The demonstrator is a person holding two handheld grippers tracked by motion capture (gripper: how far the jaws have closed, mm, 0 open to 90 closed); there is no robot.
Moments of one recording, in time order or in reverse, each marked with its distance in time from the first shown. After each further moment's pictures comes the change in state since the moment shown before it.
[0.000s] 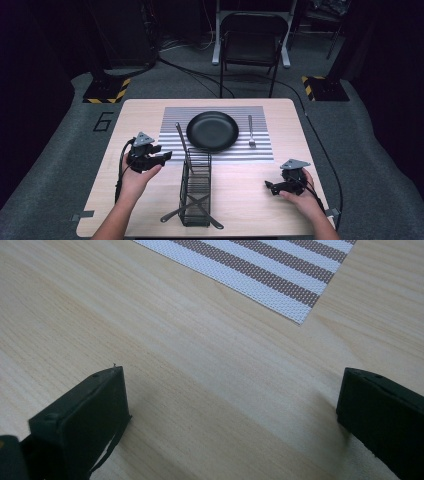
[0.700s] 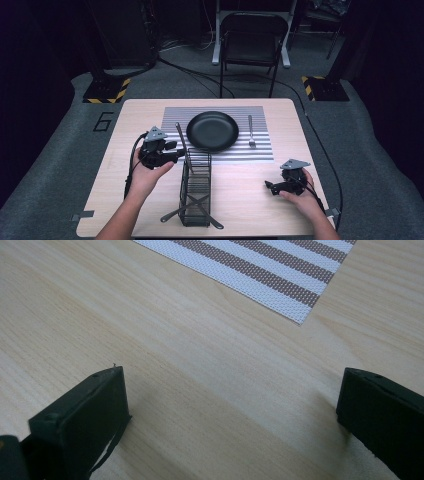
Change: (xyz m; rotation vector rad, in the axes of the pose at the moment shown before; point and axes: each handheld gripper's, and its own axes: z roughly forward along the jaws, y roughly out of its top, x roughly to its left) left arm -0.034 0.029 0.003 -0.046 -0.088 0.039; right arm 0.000 0.000 0.000 0.000 0.000 0.001
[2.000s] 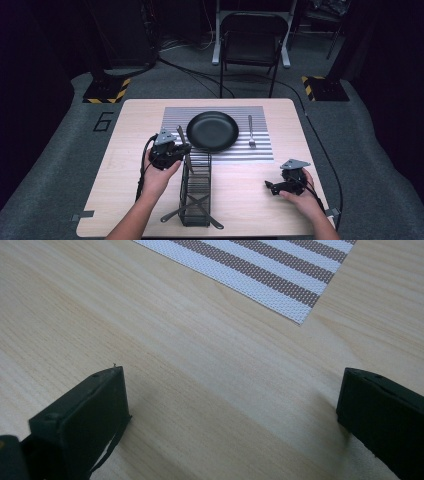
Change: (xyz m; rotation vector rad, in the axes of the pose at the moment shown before) left arm -0.011 -0.007 0.024 -0.052 0.005 0.005; right arm 0.000 0.000 0.000 0.000 0.000 -0.001
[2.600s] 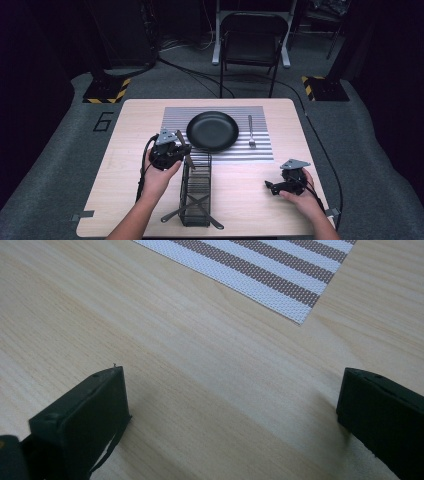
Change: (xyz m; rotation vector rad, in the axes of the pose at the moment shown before) left arm -0.004 0.005 -0.004 0.024 0.003 0.008; right arm 0.000 0.000 0.000 0.000 0.000 0.000
